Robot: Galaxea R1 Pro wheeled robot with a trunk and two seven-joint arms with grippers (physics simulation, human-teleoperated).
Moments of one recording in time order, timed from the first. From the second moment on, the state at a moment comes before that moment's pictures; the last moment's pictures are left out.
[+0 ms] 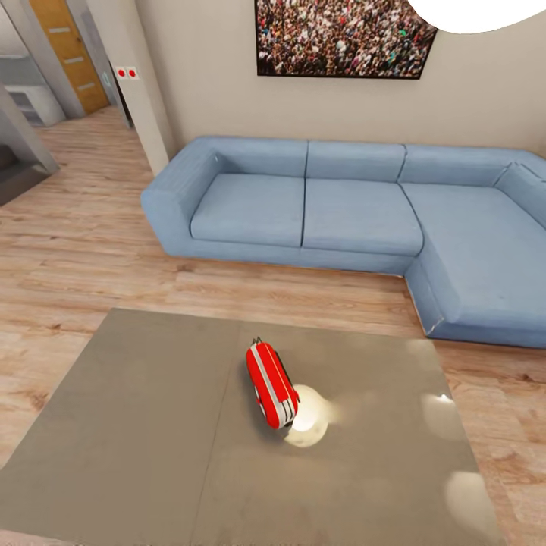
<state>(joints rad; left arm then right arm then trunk) 0.00 0.01 0.01 -0.07 0.13 -0.05 0.00 0.00 0.00 0.00 0.00 0.00 -0.04 -0.01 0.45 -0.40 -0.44</state>
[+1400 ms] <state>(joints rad) 0.00 0.00 0.01 -0.07 0.13 -0.05 0.00 0.00 0.00 -0.01 0.00 -0.01 -0.04 -0.01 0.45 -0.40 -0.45</state>
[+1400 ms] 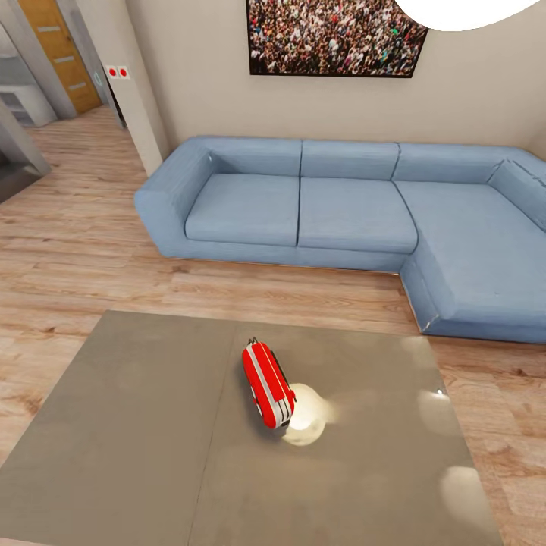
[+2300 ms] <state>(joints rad) 0.00 0.00 0.01 -0.07 0.13 -0.05 0.00 0.00 0.00 0.00 0.00 -0.01 -0.04 -0.01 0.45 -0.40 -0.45</state>
